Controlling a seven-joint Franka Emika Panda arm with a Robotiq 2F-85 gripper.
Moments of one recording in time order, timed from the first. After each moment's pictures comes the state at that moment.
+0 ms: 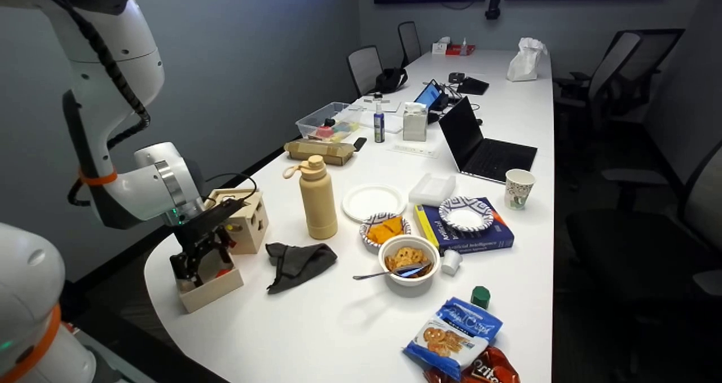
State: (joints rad) arm 0.30 0.52 0.18 -2.50 -0.75 2.71 -0.53
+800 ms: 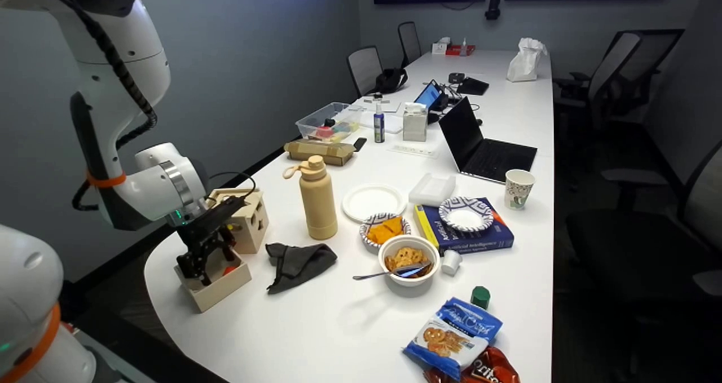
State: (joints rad) arm 0.28 0.53 0.18 -2.49 -0.85 2.71 -0.53
